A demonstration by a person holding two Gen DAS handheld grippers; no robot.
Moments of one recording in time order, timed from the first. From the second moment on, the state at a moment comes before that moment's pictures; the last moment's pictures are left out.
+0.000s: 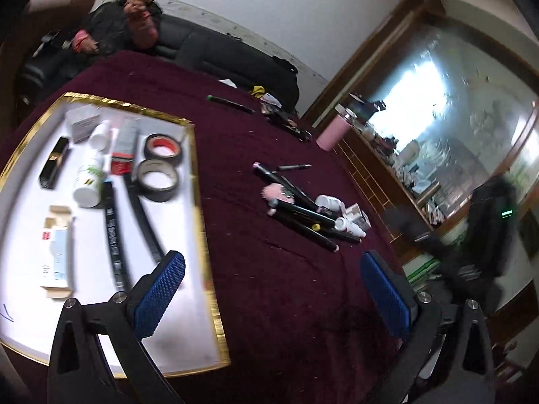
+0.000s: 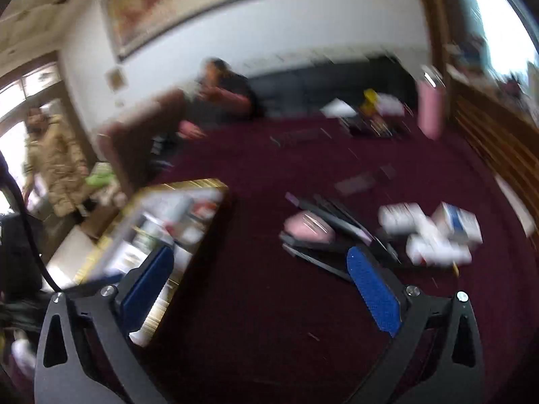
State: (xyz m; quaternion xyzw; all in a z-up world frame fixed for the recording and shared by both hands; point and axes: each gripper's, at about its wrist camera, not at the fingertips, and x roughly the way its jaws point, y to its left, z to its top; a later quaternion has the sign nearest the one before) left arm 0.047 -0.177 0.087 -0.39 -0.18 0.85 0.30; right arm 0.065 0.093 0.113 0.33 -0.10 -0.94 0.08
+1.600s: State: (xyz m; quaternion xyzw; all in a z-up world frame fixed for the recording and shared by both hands) left arm 0.058 -0.028 -0.004 -0.46 0.14 0.86 0.18; right arm 0.032 0.236 0.049 0.42 -0.33 -0.81 0.24
